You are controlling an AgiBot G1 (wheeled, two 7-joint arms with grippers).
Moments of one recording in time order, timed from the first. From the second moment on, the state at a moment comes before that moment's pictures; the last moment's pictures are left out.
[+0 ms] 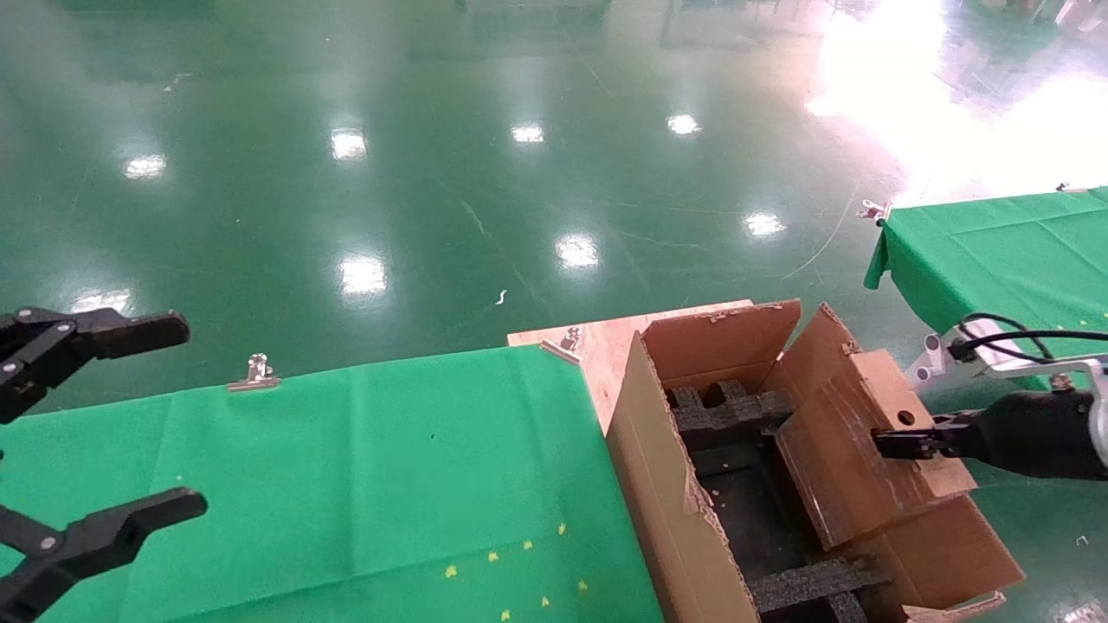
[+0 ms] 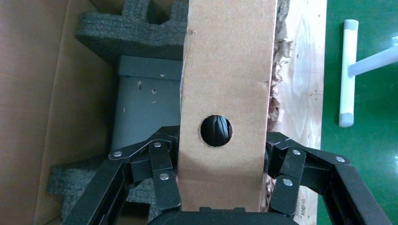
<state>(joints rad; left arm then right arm) -1.08 0.57 0.36 -1.24 0.65 1.44 -0.13 1.61 -0.23 -1.40 0.95 -1.20 -0.90 0.91</state>
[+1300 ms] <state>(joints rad) -1.08 0.57 0.36 -1.24 0.65 1.44 -0.13 1.44 -0.55 -1.43 0.57 -1.14 -0.83 0.69</state>
